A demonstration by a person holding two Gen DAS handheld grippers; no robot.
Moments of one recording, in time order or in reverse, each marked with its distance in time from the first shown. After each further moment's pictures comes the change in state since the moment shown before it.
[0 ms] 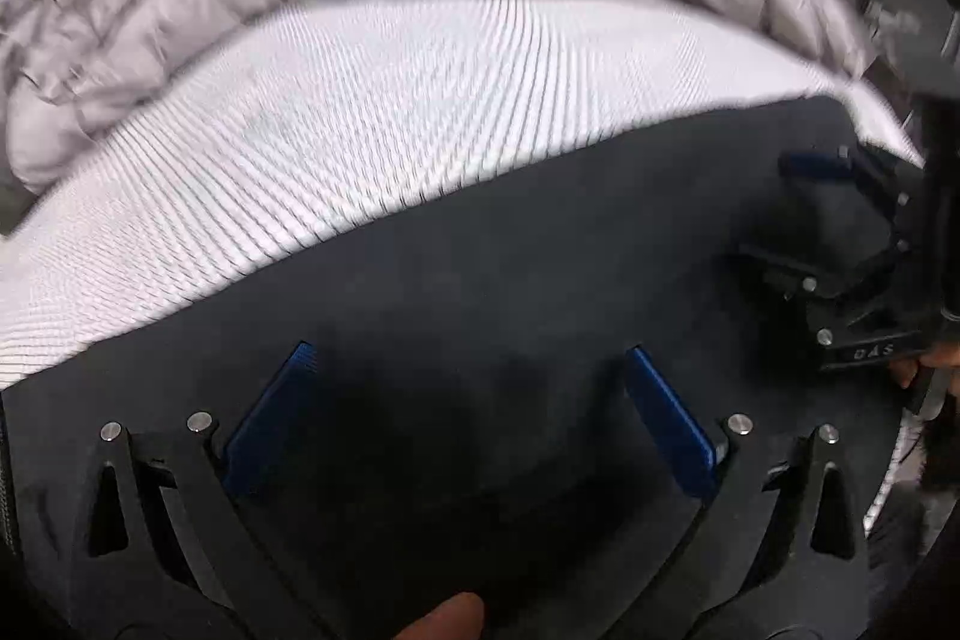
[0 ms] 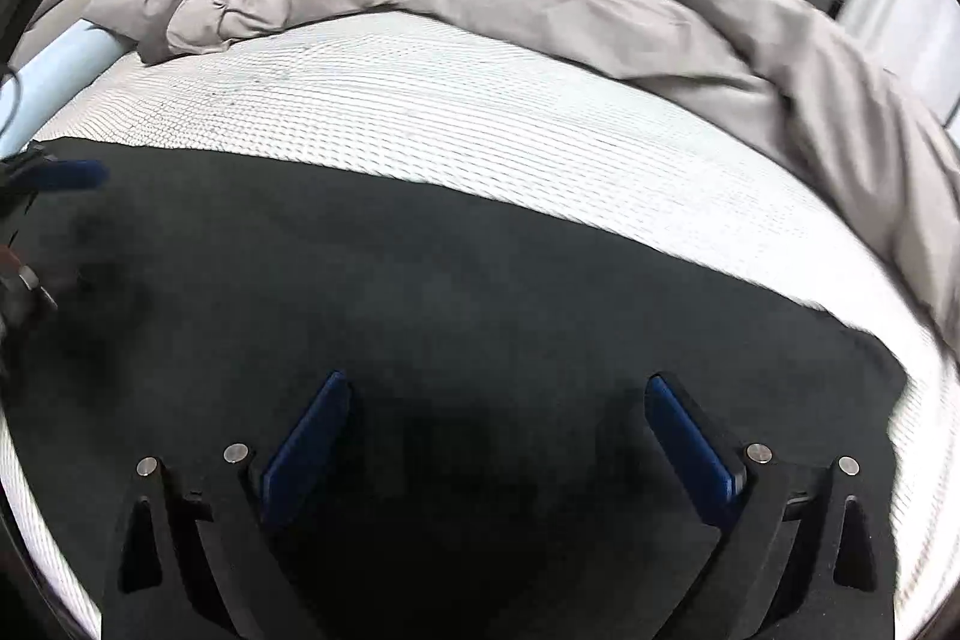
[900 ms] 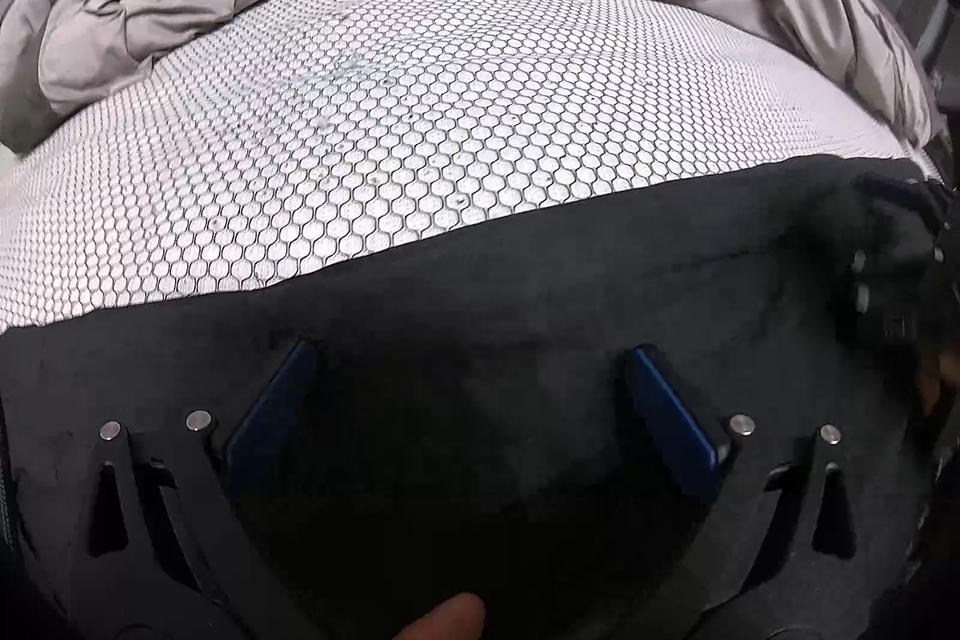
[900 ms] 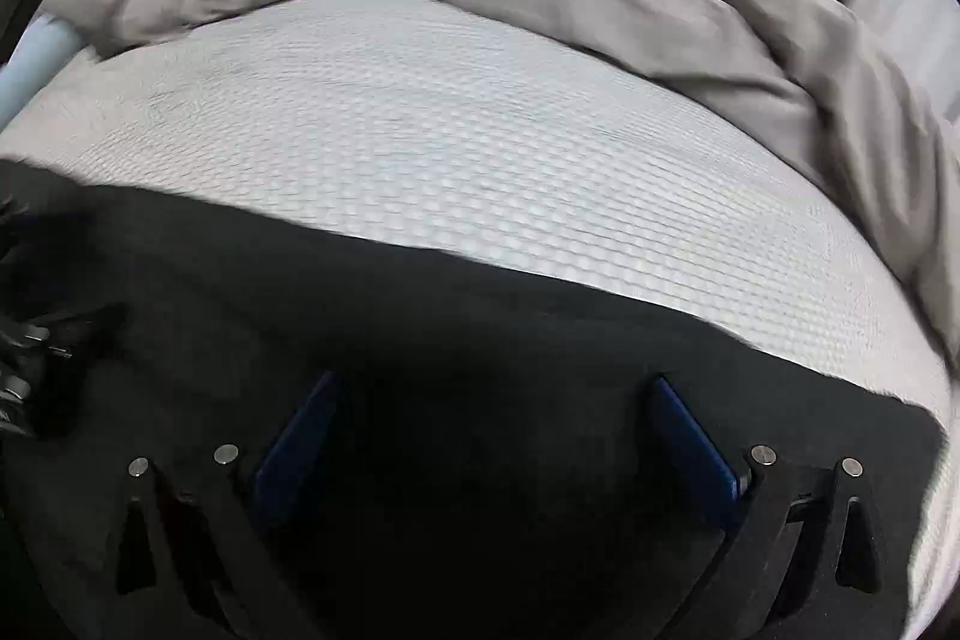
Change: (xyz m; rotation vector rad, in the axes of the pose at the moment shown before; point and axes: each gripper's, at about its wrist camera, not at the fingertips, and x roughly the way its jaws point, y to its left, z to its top) left arm 0.013 0.066 0.005 -0.172 -0.031 0.030; right arm 0.030 -0.009 0.027 0.054 0.050 -0.244
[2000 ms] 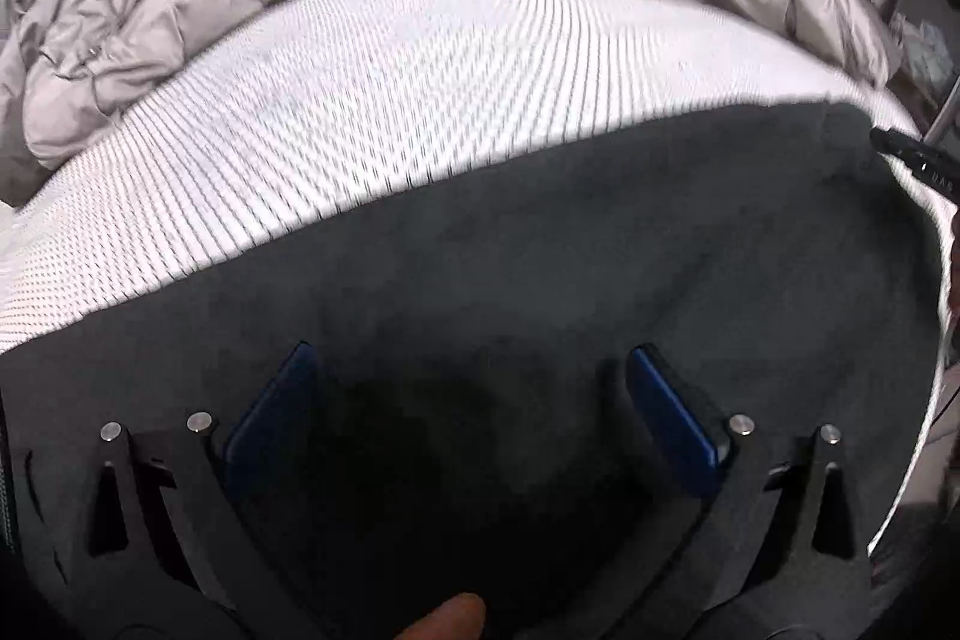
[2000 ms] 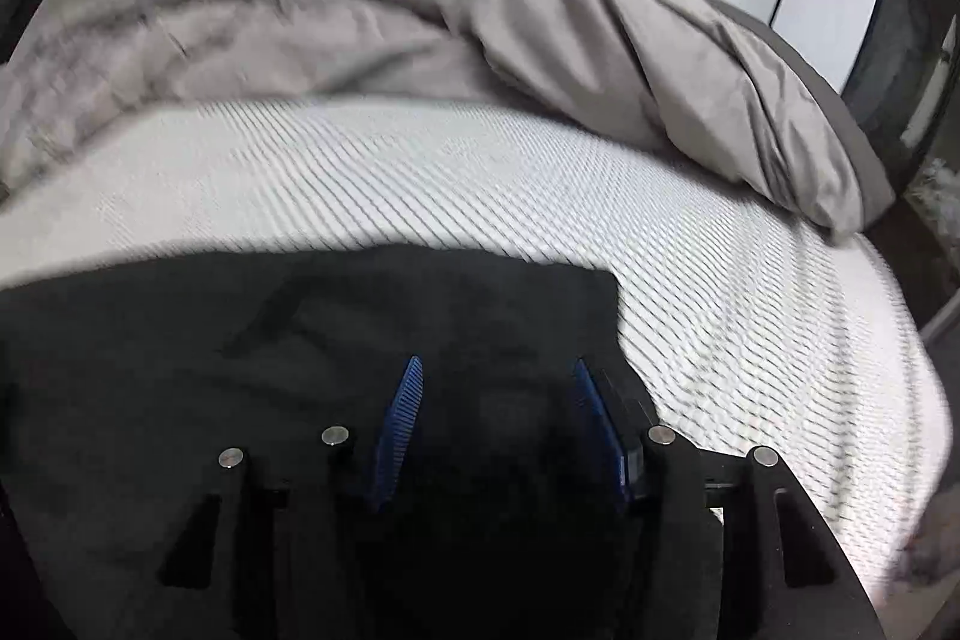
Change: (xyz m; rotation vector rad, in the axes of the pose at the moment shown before) left arm -0.037 -0.060 -0.021 0.124 -0.037 -0.013; right arm -0.055 -0.158 -0.088 0.335 -0.147 0.013
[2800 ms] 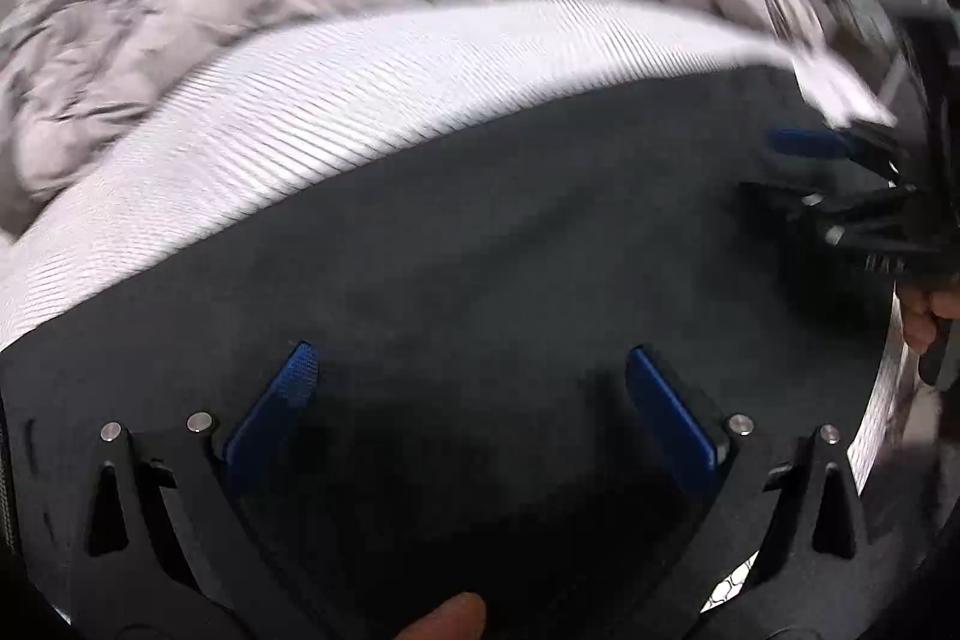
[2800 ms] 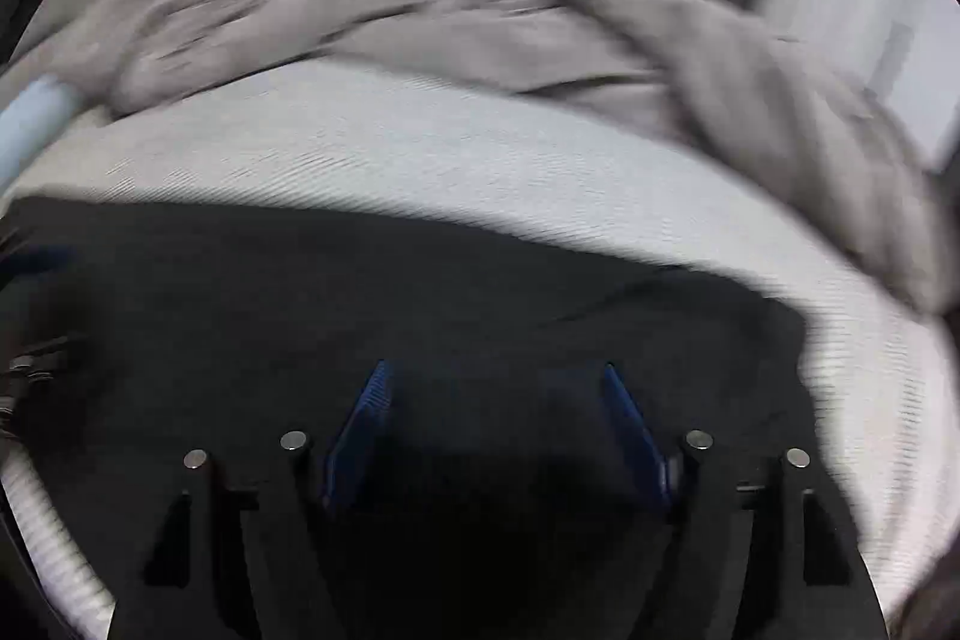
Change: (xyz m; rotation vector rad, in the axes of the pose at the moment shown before) left arm -0.024 -0.045 -0.041 0.147 0.005 -0.058; right arm -0.028 0.157 -0.039 -0.273 0.101 0.249
